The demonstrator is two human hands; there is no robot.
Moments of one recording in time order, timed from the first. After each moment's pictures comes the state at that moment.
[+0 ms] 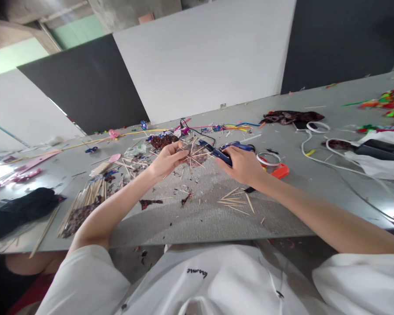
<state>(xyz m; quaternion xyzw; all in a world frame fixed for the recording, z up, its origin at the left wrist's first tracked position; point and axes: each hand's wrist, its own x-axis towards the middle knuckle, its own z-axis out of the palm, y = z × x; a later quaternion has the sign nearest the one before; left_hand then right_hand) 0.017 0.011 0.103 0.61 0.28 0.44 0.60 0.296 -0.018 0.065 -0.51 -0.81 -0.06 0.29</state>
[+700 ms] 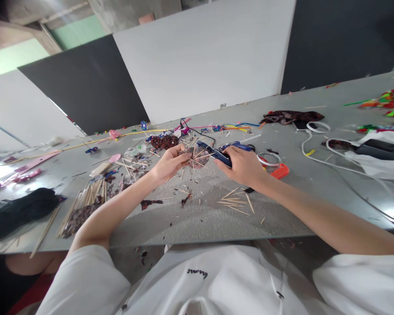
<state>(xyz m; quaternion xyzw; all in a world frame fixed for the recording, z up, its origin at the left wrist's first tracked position) 0.025 0.003 0.097 0.60 0.30 0.44 0.60 0.293 -0.025 0.069 -0.52 -0.80 -0.07 0.29</state>
